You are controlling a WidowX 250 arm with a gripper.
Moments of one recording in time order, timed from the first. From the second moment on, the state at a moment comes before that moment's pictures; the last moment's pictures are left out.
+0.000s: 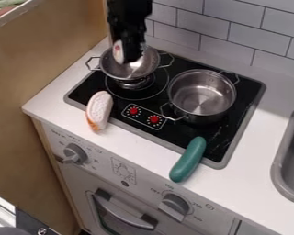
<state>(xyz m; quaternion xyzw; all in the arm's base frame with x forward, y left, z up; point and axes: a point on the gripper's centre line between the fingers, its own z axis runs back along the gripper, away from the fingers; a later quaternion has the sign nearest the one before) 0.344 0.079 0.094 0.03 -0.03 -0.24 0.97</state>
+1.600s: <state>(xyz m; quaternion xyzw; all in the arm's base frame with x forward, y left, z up) 0.272 -0.001 0.039 0.04 -0.05 -0.17 0.98</state>
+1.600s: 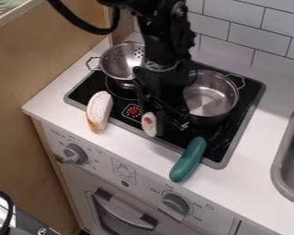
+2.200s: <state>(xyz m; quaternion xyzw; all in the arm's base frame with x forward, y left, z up) 0.257 0.021 0.029 0.03 -0.04 -0.18 0.98</state>
